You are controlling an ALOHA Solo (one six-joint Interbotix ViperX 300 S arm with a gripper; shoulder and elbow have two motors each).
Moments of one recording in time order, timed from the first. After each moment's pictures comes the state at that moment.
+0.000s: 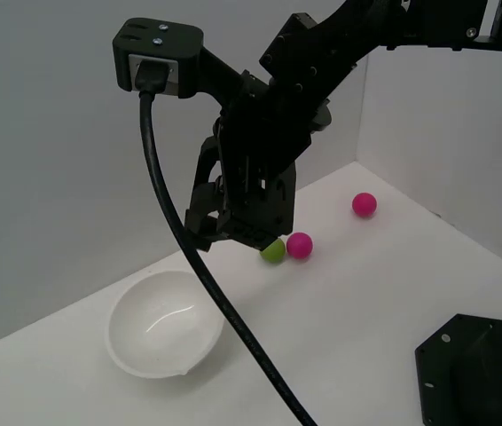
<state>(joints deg) -33.1 114.8 114.4 120.8 120.8 -15.5 48.0 27.9</state>
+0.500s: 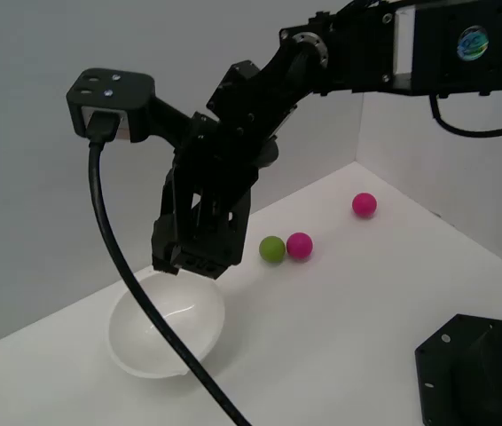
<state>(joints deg) -36.5 107.0 106.4 119.8 119.8 -16.3 41.7 27.9</state>
